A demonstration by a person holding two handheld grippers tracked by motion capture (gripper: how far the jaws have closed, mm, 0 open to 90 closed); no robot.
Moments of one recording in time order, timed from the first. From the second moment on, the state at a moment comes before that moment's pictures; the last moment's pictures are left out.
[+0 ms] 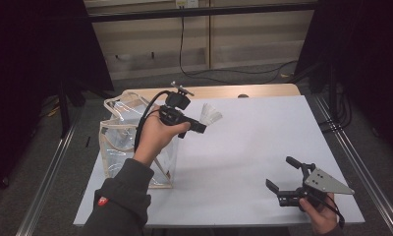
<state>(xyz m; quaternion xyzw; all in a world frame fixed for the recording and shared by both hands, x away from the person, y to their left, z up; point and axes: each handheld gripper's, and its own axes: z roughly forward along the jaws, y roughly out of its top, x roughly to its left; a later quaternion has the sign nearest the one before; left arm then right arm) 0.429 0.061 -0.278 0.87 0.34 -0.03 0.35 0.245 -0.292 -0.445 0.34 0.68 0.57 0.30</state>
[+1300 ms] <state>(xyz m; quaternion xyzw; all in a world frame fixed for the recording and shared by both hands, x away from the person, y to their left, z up) 0.437 0.087 -0.249 0.86 0.36 -0.01 0.36 0.245 -0.292 -0.445 0.34 0.68 0.58 0.30</state>
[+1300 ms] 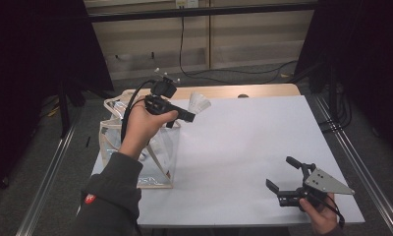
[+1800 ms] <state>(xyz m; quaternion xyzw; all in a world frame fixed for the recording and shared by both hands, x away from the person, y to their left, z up) 0.439 0.095 -0.242 0.86 0.37 0.00 0.36 0.245 -0.292 -0.444 0.34 0.68 0.58 0.30</state>
